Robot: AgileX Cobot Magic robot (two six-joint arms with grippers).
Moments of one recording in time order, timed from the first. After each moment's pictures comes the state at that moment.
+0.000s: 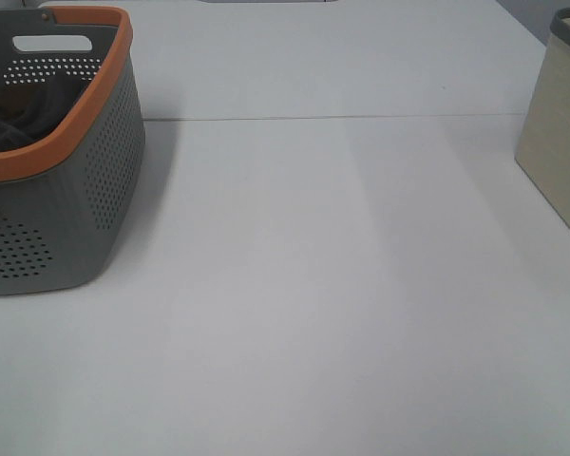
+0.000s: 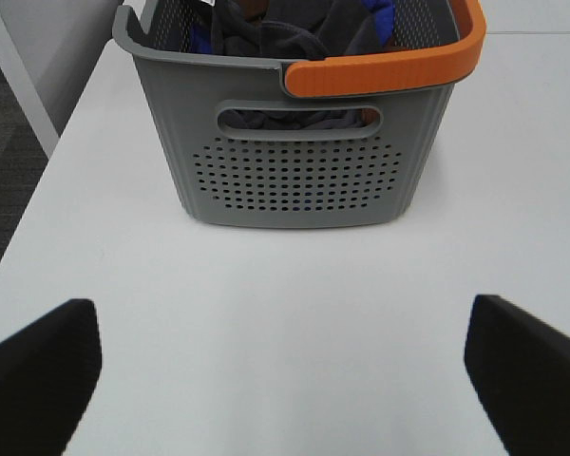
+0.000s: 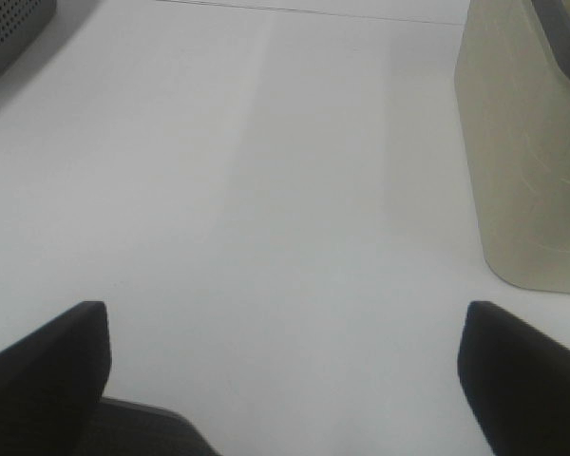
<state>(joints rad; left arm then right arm) 0.08 0.00 -0.50 -0.03 1.04 0.03 0.06 0.00 -0.50 0.18 1.07 -0.12</state>
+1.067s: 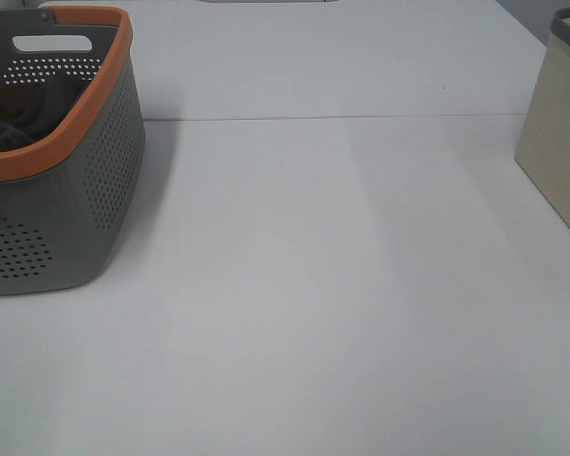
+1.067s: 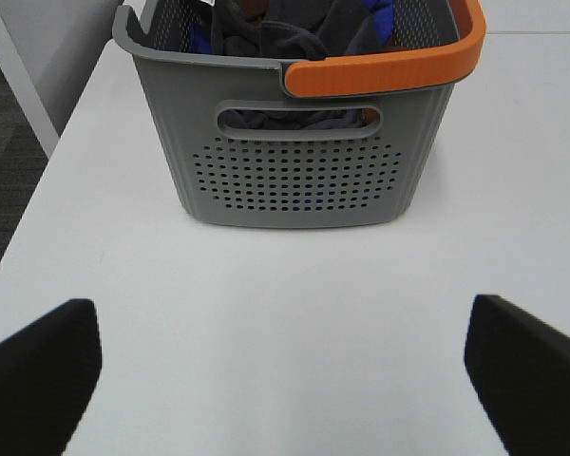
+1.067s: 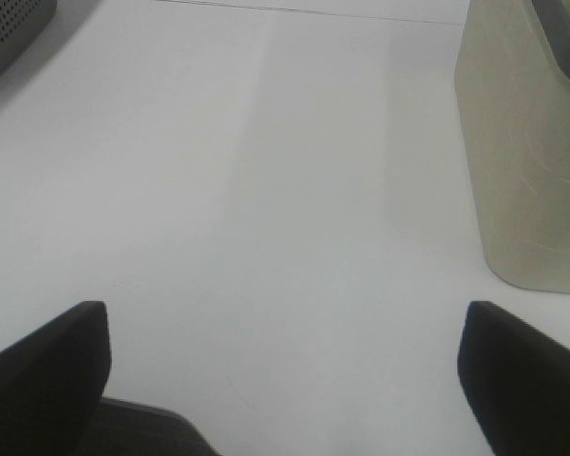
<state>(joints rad) 0.08 0.00 -0.50 -0.03 1.04 0.03 0.06 0.00 -0.50 0.18 1.07 -0.12</state>
